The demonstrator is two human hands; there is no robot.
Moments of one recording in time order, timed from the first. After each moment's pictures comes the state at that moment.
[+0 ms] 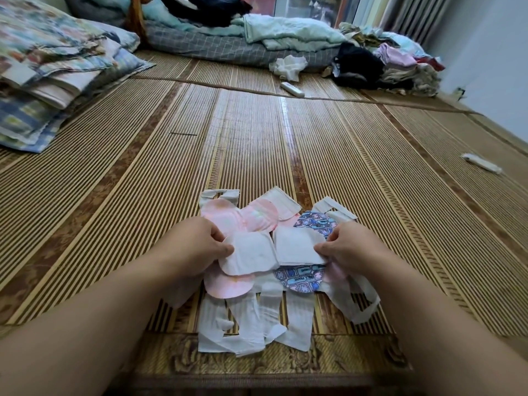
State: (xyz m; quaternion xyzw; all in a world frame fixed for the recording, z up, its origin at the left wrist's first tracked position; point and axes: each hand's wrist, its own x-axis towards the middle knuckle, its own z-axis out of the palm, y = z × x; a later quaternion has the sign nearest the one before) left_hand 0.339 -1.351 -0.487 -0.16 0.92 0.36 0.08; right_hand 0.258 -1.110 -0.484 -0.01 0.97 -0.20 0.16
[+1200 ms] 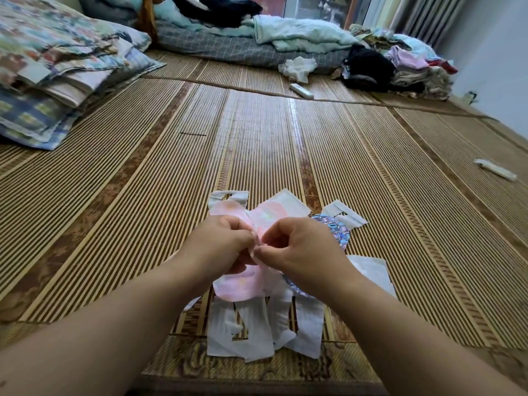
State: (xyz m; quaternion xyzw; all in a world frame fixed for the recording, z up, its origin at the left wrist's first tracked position) left_hand 0.351 -1.328 -0.474 -0.17 0.74 0.65 0.03; right_hand 0.315 -1.181 -0.458 -0.20 0.90 -0.36 0.09
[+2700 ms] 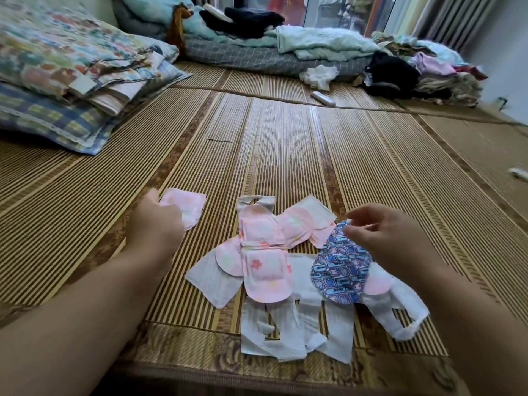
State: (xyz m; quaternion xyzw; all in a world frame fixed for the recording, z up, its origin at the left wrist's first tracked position) left_hand 0.365 -1.415 -0.473 -0.43 0.74 0.47 -0.21; right_hand 0.277 -1.127 -0.449 -0.18 0.93 -0.33 0.02
